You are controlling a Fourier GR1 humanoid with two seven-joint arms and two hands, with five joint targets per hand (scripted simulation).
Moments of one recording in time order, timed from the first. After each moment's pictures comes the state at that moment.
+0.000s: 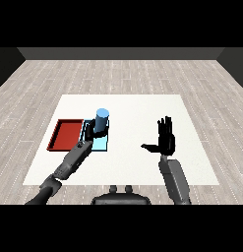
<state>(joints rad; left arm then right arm) -0.63 0.25 -0.48 -0.80 0.59 0.48 -0.51 -0.13 -0.10 0.13 -1.64 -0.44 -0.21 -0.30</state>
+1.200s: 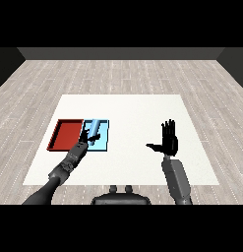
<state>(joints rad) -0.83 0.17 -0.49 -0.08 0.45 0.53 -0.04 -0.13 -0.11 0.04 -1.51 -0.48 -0.14 -0.34</state>
